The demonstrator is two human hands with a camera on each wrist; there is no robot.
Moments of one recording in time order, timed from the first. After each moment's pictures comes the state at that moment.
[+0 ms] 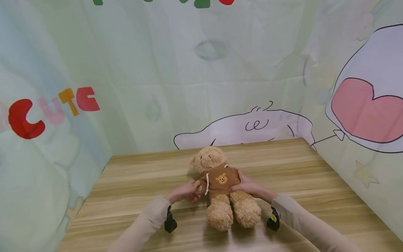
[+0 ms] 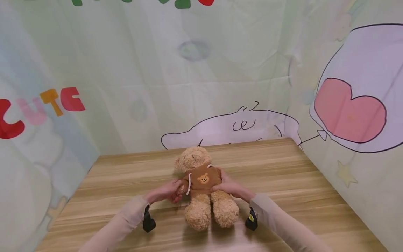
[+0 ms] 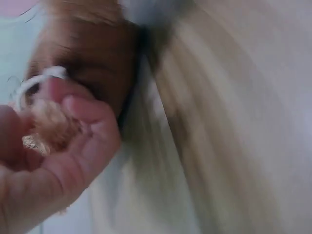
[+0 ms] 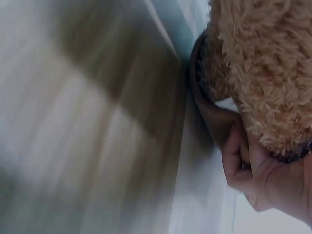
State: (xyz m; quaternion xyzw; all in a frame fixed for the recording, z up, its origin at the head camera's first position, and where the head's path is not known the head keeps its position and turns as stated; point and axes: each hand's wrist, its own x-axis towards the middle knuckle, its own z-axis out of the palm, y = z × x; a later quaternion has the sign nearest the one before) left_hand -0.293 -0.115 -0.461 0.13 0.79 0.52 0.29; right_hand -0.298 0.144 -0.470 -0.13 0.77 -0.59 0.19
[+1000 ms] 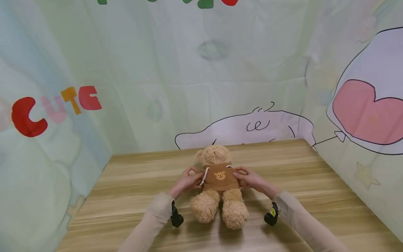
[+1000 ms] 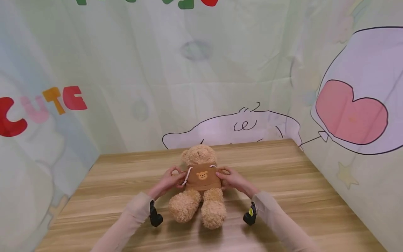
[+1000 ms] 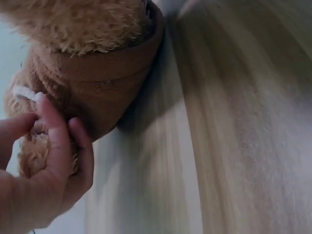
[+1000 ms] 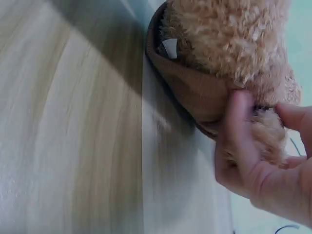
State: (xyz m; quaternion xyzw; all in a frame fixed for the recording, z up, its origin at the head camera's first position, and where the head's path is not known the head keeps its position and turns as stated) left_hand -0.318 -0.120 -0.465 0.03 0.72 0.68 0.16; right_hand -0.318 0.161 -0.467 -0.09 0.75 -0.62 0.22
